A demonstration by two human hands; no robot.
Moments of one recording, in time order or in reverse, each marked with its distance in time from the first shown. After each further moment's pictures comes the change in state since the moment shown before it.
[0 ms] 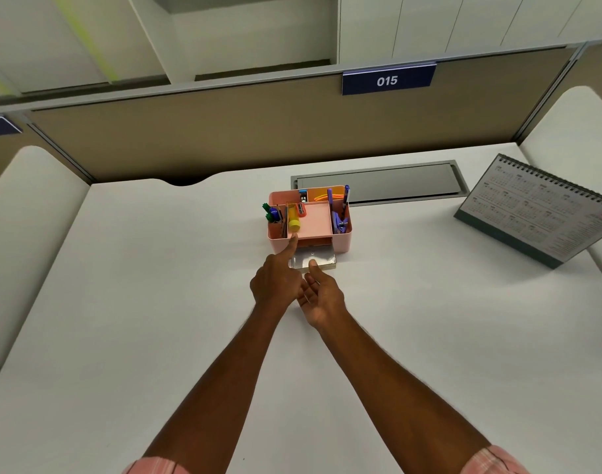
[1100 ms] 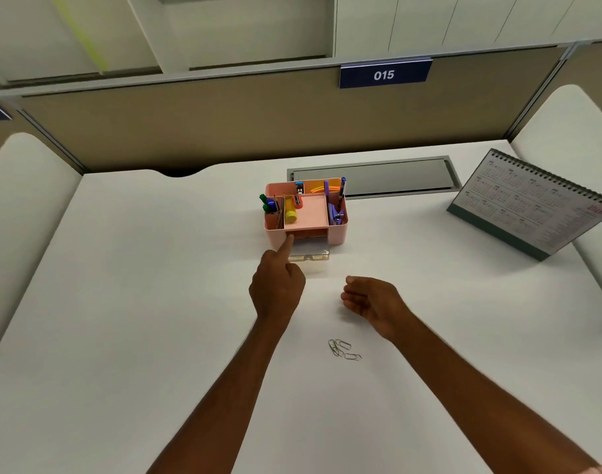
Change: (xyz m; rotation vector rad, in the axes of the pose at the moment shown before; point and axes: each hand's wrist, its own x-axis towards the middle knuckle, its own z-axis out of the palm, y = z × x) left_hand -0.044 0.004 -0.002 -0.216 0.229 0.021; right_hand -0.036 -0.072 -0.100 -0.442 -0.080 -0.163
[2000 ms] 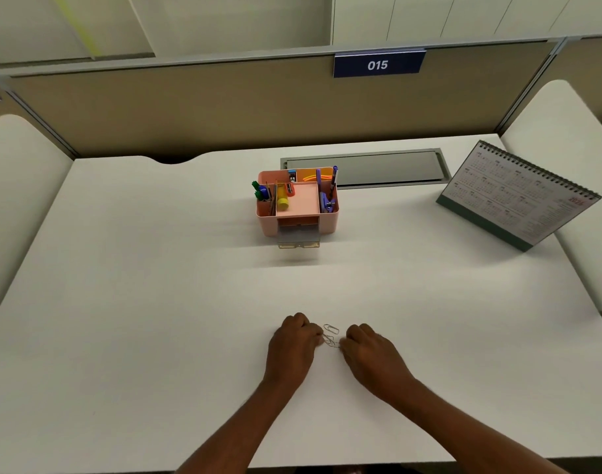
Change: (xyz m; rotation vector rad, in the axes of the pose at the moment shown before) left_hand -0.132 -0.067 0.056 0.104 -0.337 0.318; right_hand -0.057 0.104 -0.071 -1.868 -0.055 -1.010
